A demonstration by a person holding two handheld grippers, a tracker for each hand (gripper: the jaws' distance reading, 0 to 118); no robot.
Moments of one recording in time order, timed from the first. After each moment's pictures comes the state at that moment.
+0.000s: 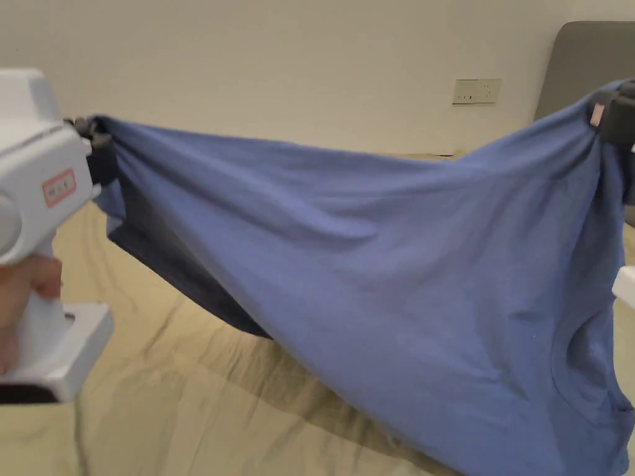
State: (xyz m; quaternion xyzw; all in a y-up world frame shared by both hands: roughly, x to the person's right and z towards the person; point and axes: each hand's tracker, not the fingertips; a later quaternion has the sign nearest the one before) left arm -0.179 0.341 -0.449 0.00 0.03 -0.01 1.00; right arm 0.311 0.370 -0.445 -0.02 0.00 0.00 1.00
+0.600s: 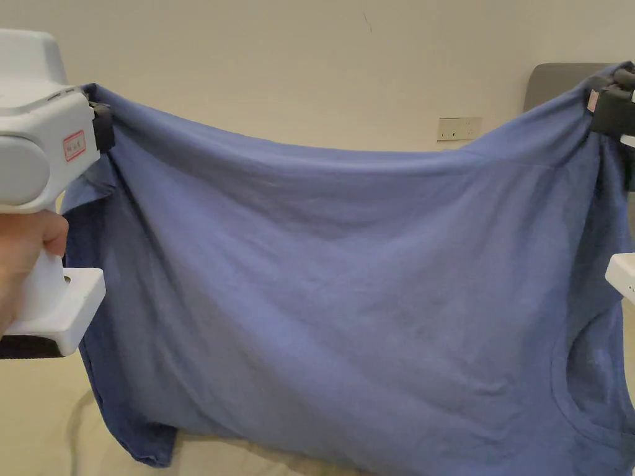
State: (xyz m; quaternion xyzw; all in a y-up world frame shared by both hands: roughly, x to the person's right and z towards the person) left arm -0.176 0.378 -0.477 0.03 0.07 -0.05 1.00; right arm 0.305 0.386 -0.452 0.03 -0.03 0.04 1.00
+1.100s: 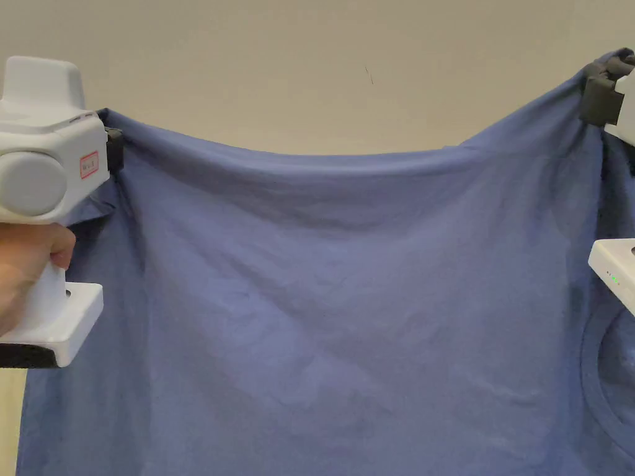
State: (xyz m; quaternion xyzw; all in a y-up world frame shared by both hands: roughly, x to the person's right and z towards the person) left arm -0.153 0.387 -0.700 0.05 0.07 -0.06 0.99; right arm 0.311 0.421 -0.669 0.11 -0.07 0.05 0.99
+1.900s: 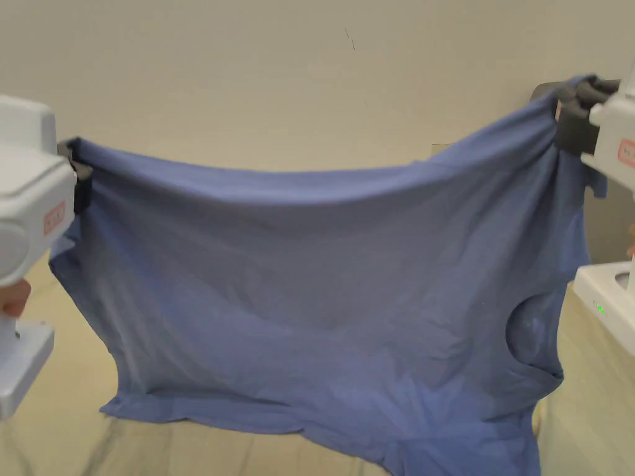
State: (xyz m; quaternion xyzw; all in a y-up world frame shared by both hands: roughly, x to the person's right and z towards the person) left arm -0.153 0.321 -0.683 0.02 0.06 -0.14 0.99; right arm 0.326 0.346 -0.645 0.07 -0.04 0.06 0.99
